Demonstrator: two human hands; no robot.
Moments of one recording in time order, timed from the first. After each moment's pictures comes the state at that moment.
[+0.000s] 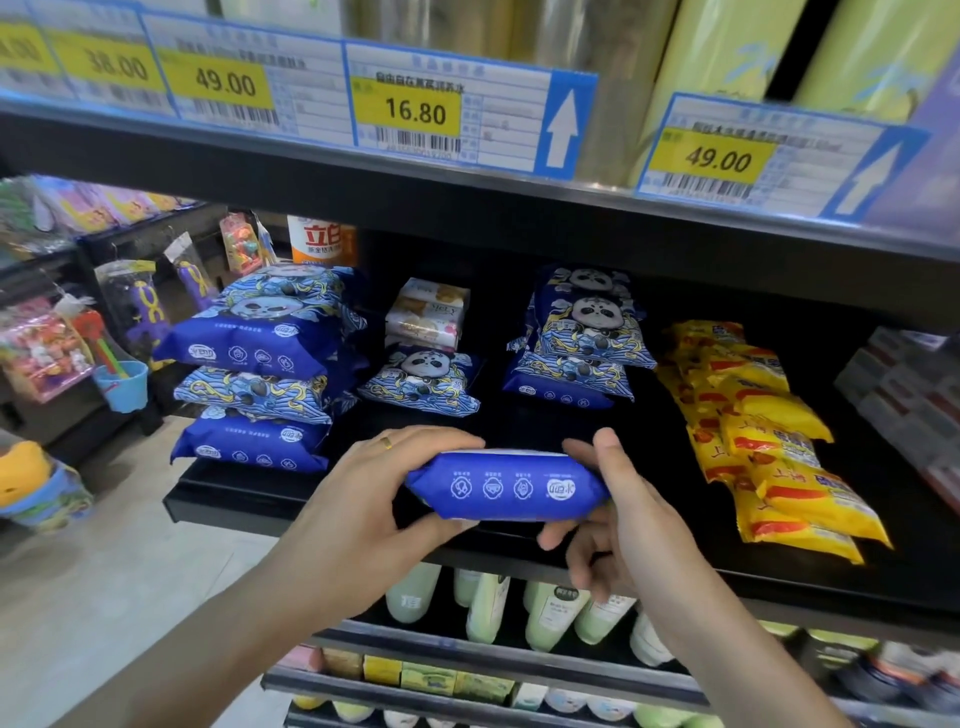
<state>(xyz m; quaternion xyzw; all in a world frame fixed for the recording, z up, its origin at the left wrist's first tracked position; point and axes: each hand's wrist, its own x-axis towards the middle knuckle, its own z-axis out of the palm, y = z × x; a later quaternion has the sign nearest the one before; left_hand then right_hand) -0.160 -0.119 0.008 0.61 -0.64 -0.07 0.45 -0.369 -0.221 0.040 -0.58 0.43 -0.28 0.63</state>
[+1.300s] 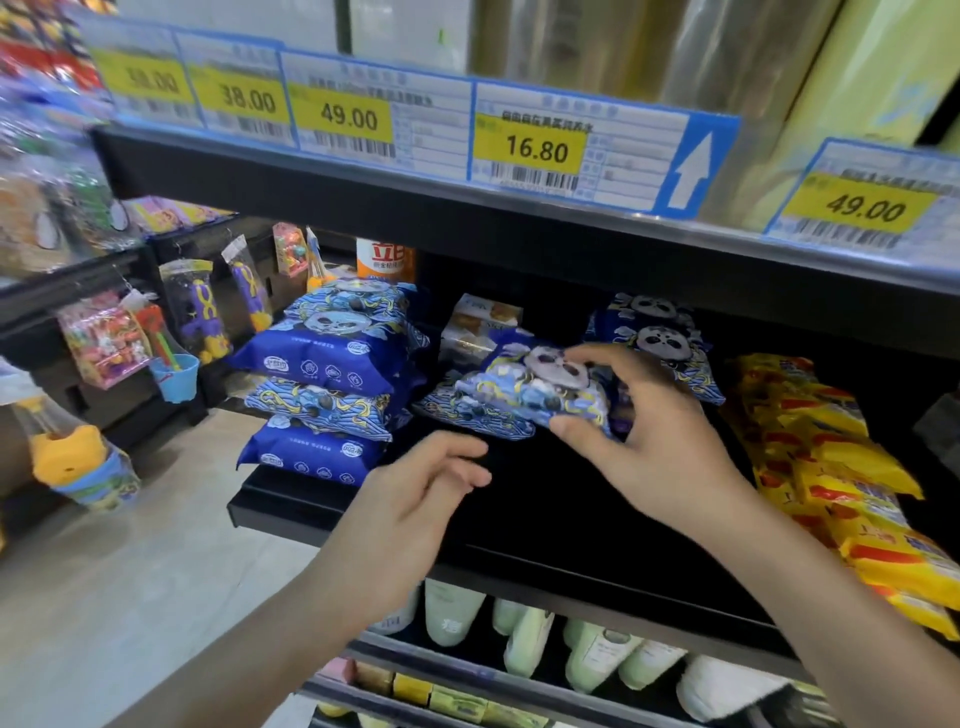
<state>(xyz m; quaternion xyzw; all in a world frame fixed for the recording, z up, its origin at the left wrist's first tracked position) -0.138 -0.120 0.000 0.66 -0.50 -0.22 0.52 -0.314 -0.288 0.075 -0.89 0.26 -0.33 0.17</state>
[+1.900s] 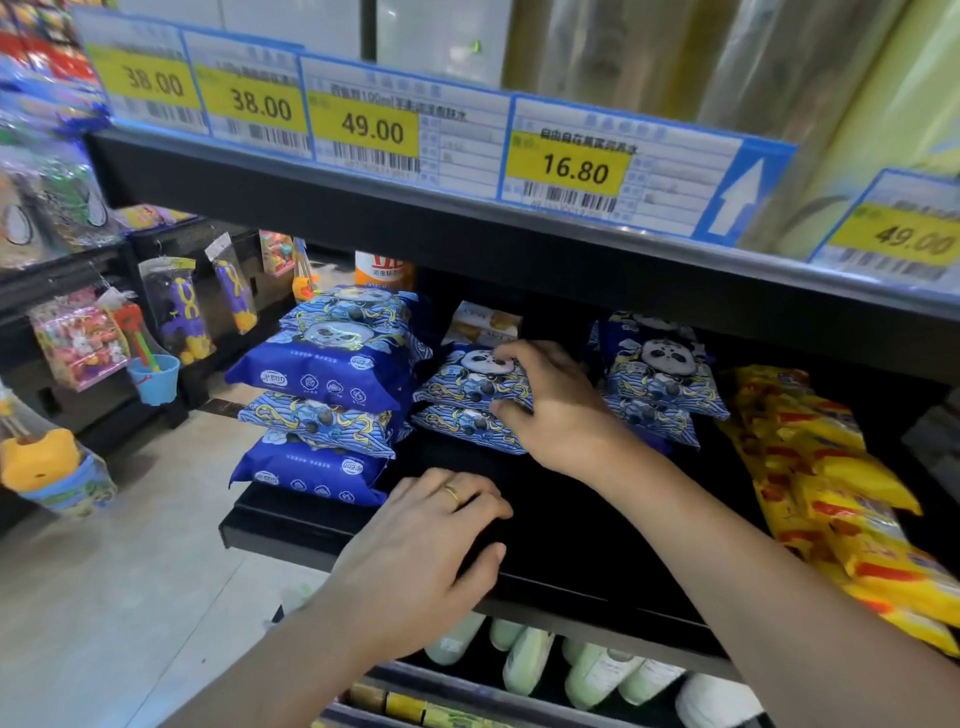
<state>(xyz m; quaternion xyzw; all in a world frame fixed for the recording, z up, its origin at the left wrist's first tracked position) -0.132 -0.135 -0.019 0.70 -0.68 0.02 0.21 -0.225 -0.307 0.068 -0.92 0.32 -0.17 0.15</state>
